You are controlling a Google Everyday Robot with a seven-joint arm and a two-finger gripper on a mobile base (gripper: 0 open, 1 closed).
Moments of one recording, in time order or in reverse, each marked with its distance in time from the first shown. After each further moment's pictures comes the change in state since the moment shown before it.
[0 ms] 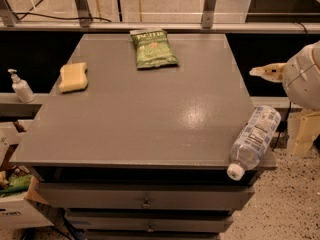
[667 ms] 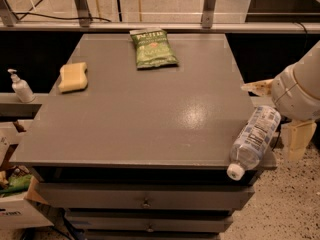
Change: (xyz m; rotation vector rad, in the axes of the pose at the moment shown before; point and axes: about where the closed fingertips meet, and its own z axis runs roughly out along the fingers) arm 0.013 0.005 0.044 -0.060 0.021 -0.105
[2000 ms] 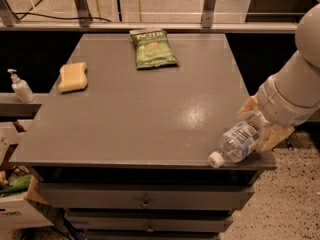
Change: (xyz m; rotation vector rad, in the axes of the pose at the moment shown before) arm -0.009 0.000 0.028 -0.047 0.018 -0.016
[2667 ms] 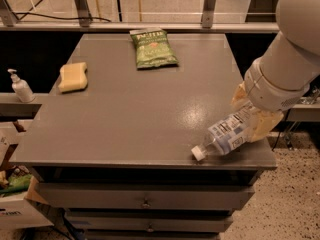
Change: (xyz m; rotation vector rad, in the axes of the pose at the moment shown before) arm -0.024 -0.023 -0.027 0.016 0.045 -0.002
